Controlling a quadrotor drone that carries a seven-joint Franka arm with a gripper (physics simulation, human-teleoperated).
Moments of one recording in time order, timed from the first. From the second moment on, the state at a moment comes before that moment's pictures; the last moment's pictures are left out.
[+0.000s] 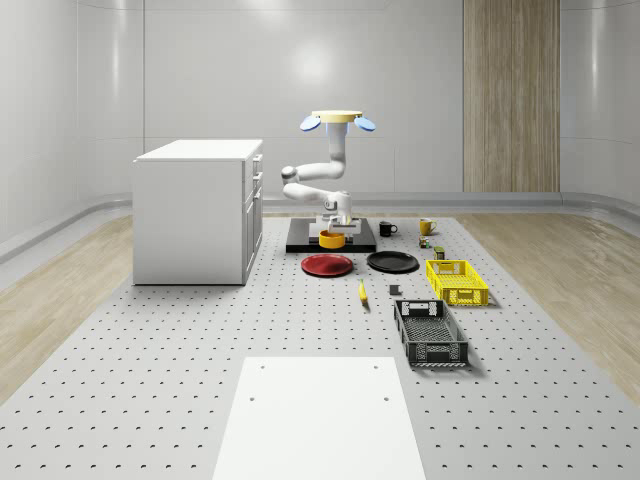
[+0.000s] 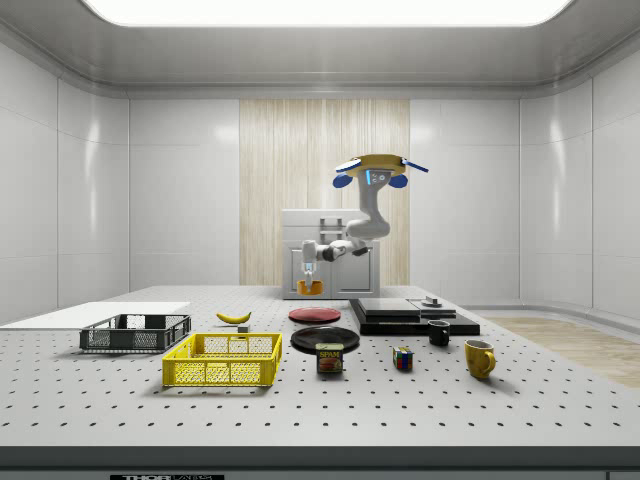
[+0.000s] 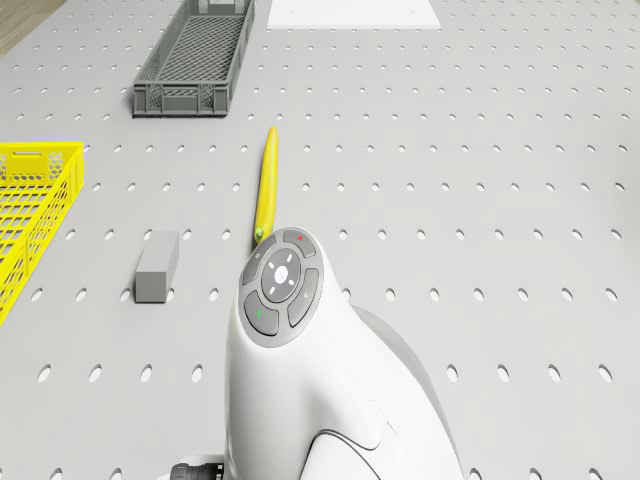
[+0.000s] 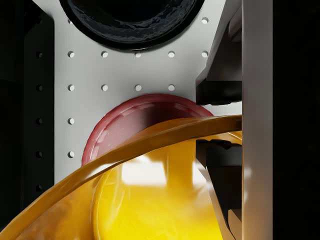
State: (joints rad) arm -1.41 -1.43 1.12 -2.65 -2.03 1.65 1.76
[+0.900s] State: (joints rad) arm -1.41 -1.43 1.12 -2.65 -2.03 1.65 1.76
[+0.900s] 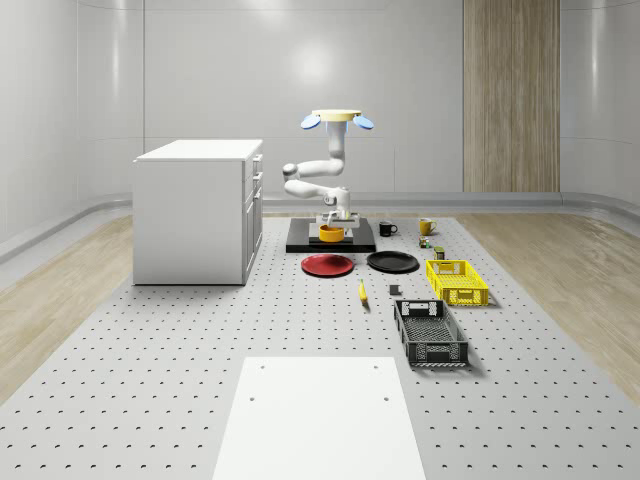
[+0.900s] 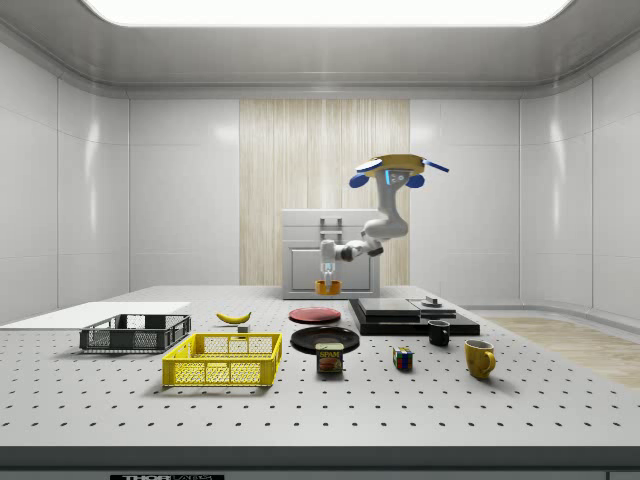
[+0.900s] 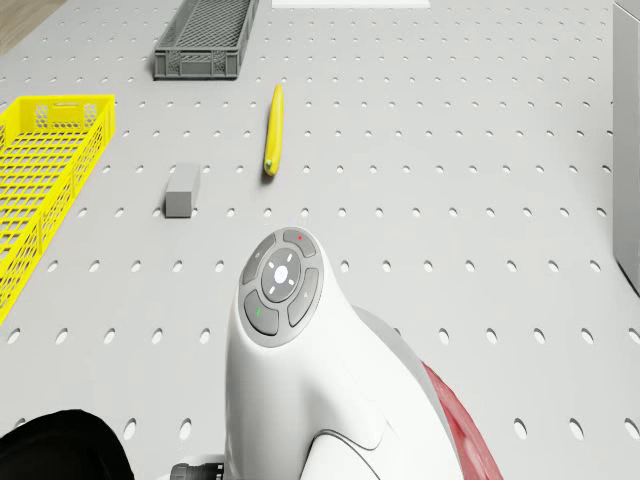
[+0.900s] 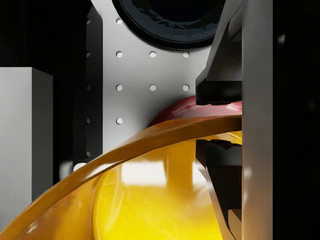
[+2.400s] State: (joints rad) arm -1.41 -1.42 1.12 -2.65 -2.04 1.64 1.76
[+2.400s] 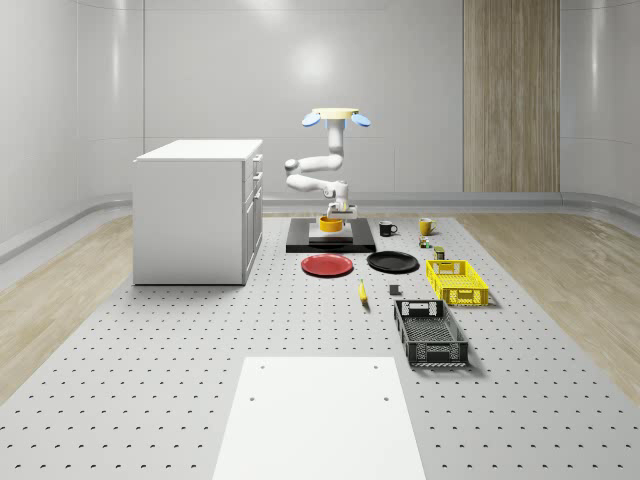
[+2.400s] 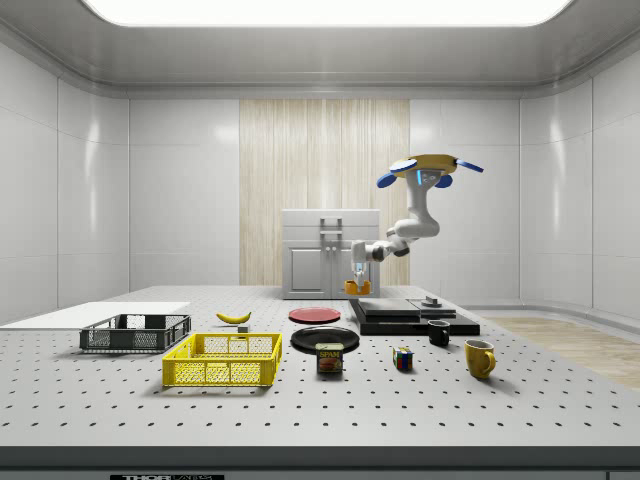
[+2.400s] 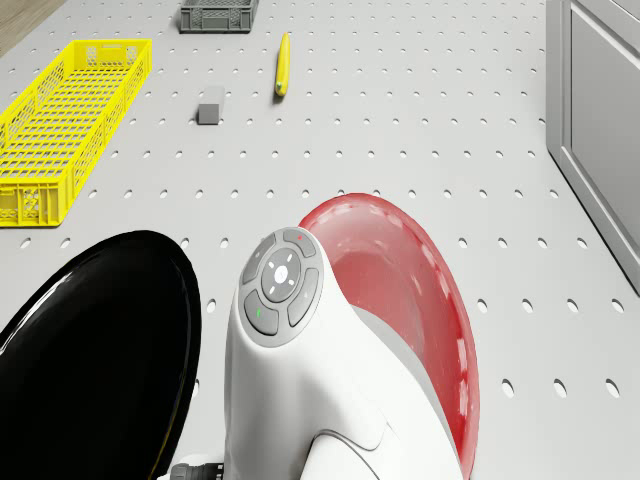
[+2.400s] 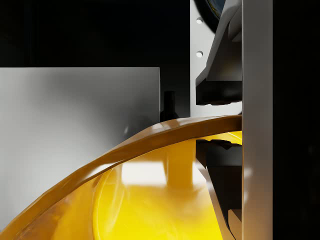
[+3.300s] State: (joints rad) arm -1.41 -1.42 1.12 -2.65 -2.04 1.64 1.75
